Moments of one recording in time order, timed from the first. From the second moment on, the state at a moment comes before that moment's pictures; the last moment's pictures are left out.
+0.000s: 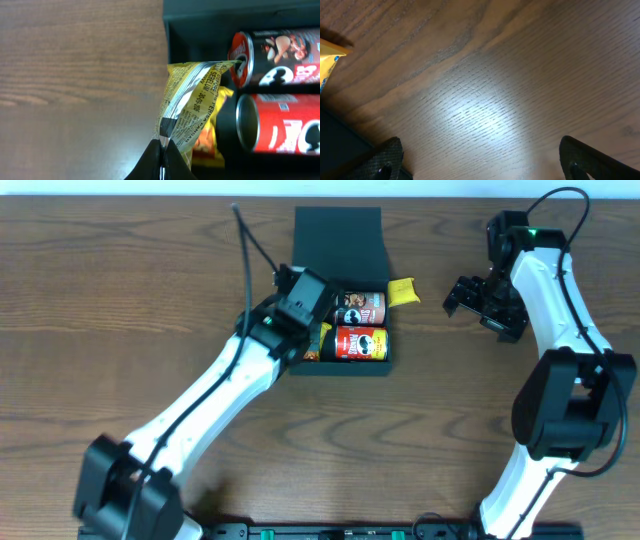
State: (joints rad) left arm -0.60 1.69 1.37 -0.77 -0.36 -0.42; right arm -0.04 2.06 1.75 -1.26 0.03 0.55
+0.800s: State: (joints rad) left arm -0.61 1.87 1.52 -0.75 -0.38 -0.51; right arm -0.04 2.06 1.75 -1.25 0.03 0.55
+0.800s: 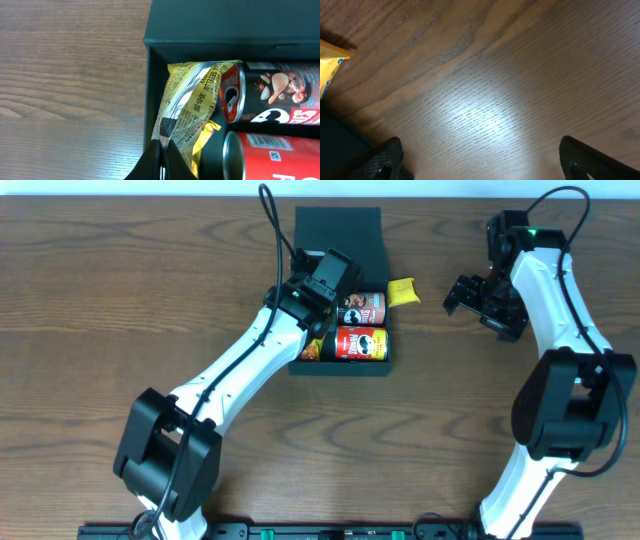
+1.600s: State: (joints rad) left arm -0.62 2.02 1.52 -0.78 -0.38 -0.59; right arm -0.04 2.06 1.75 -1.25 0.03 0.54
